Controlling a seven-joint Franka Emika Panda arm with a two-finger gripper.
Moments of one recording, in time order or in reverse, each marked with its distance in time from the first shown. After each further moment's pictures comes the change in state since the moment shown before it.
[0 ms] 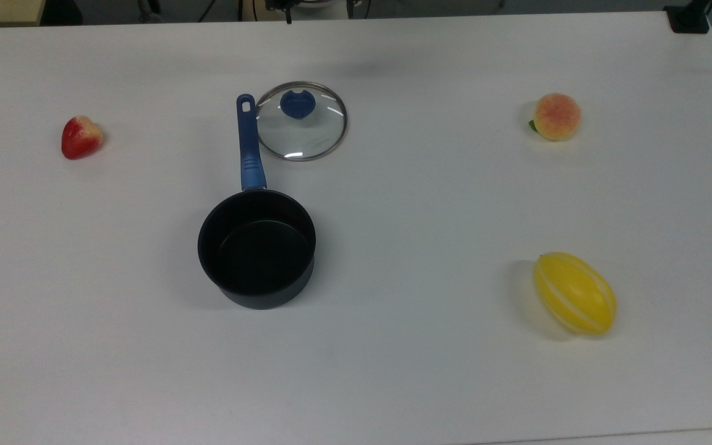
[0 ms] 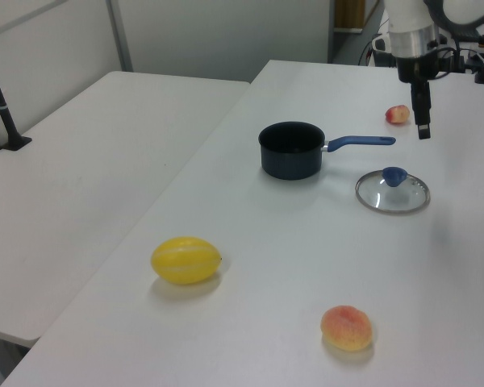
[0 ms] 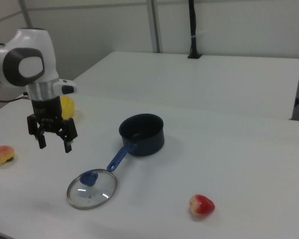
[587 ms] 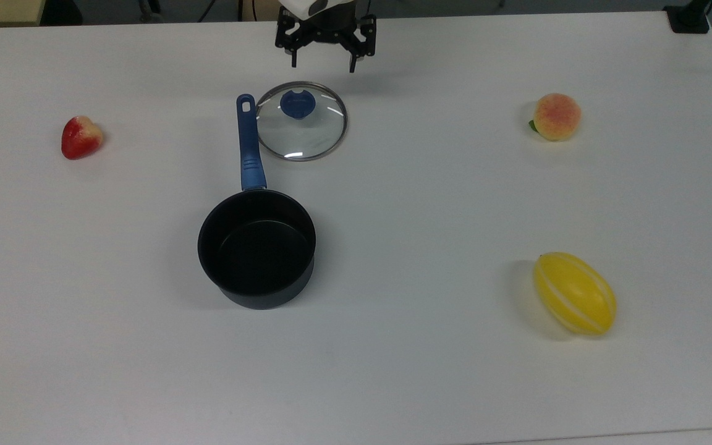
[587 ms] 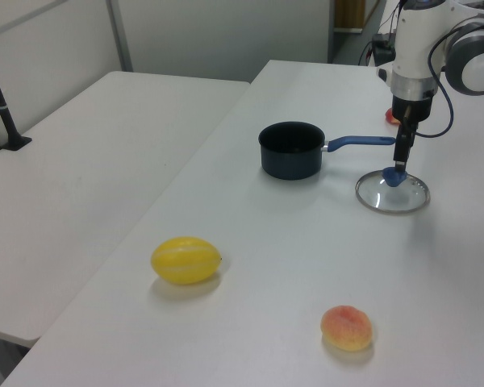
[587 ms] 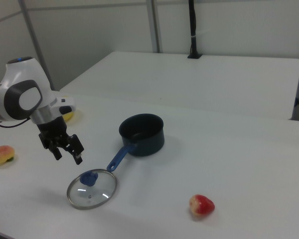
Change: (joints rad) arm -0.019 -0.018 0.064 -0.235 -0.110 0.419 0.249
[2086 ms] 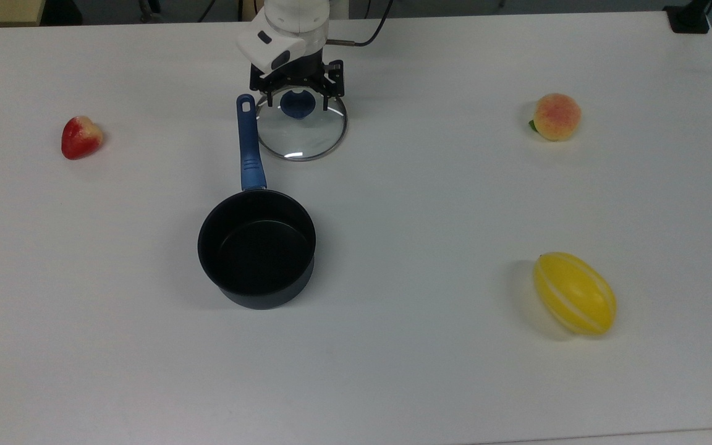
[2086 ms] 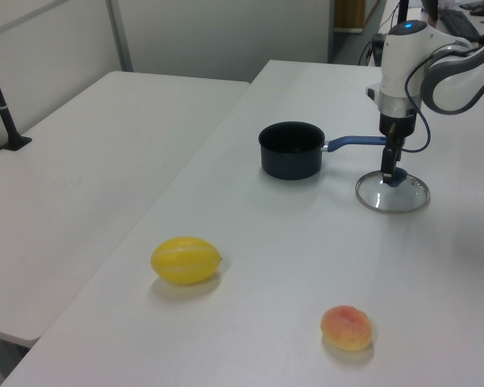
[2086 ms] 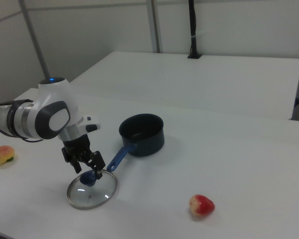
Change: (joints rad) arm -0.039 0.162 -0.066 -0.006 0.002 0.157 -0.083
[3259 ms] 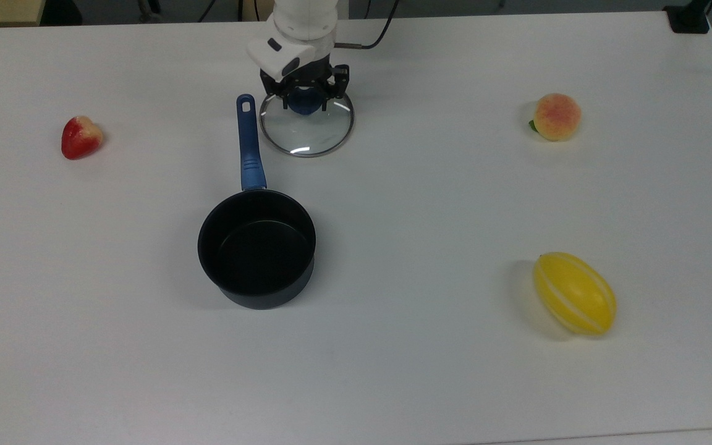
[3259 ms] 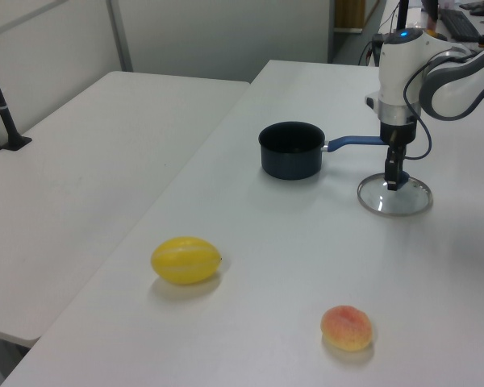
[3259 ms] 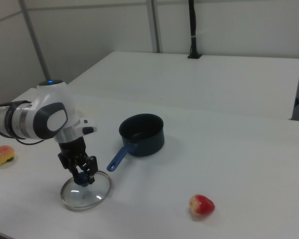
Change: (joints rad) arm 0.009 0.015 0.019 0.001 0.000 -0.042 0.000
